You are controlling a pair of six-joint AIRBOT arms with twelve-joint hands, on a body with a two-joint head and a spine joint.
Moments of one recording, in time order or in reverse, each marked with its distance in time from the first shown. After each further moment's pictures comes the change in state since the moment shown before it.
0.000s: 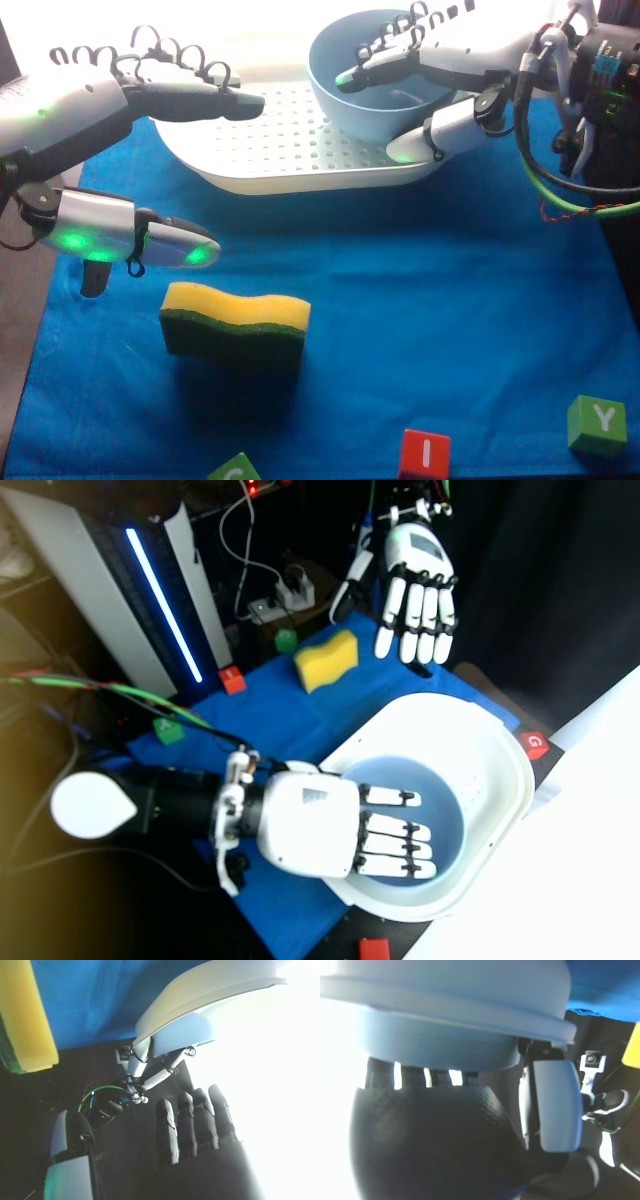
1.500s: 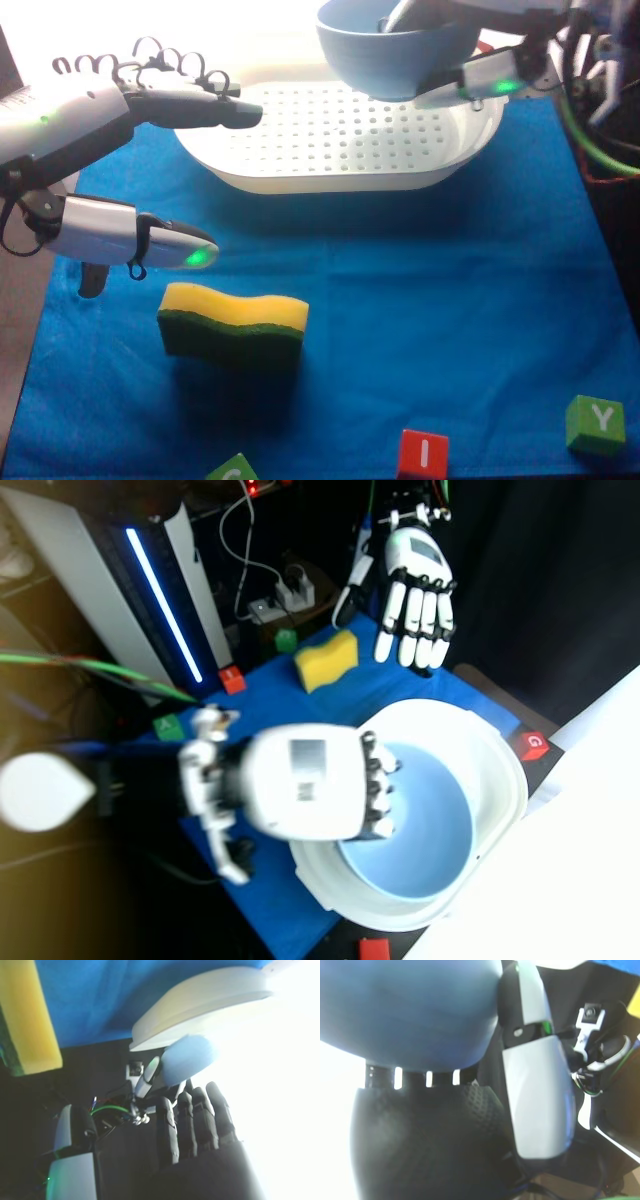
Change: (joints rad) left arm 0.027 -0.018 0.012 -0.031 -0.023 -0.011; right arm 0.091 0.160 -0.153 -0.014 0.189 0.000
